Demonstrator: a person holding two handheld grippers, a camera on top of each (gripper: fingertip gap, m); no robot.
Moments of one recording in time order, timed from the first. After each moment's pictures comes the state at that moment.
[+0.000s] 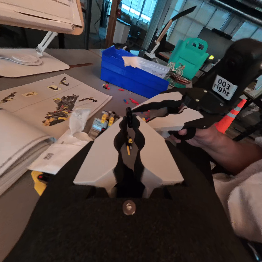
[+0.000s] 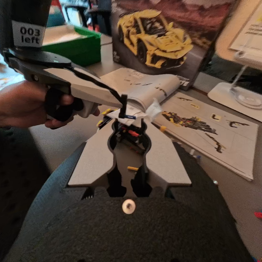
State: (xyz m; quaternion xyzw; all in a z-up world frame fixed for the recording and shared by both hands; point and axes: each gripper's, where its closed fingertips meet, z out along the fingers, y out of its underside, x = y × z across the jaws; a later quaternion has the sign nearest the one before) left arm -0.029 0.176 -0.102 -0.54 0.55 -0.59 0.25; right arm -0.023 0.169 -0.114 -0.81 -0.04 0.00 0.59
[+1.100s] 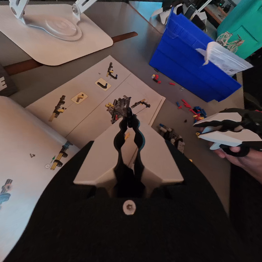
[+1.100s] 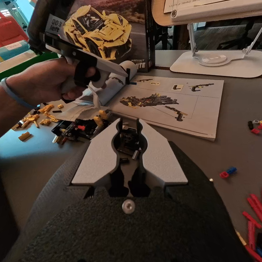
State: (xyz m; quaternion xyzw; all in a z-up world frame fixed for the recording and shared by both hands) left arm 0.096 0.278 -0.152 -0.64 0.58 -0.48 0.18; right arm 0.085 0.154 -0.151 -0.80 0.11 0.04 0.59
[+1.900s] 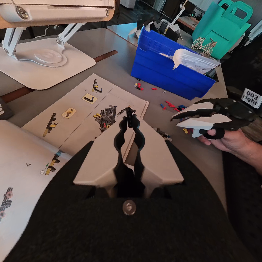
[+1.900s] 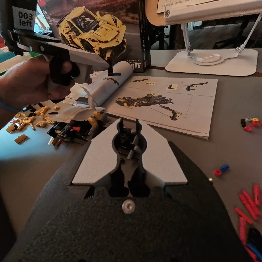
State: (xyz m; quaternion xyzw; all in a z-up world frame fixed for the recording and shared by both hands) left arm 0.081 0.260 -0.121 -0.57 0.60 -0.52 0.22; right arm 0.095 0.152 -0.151 -0.80 0.12 0.04 0.59
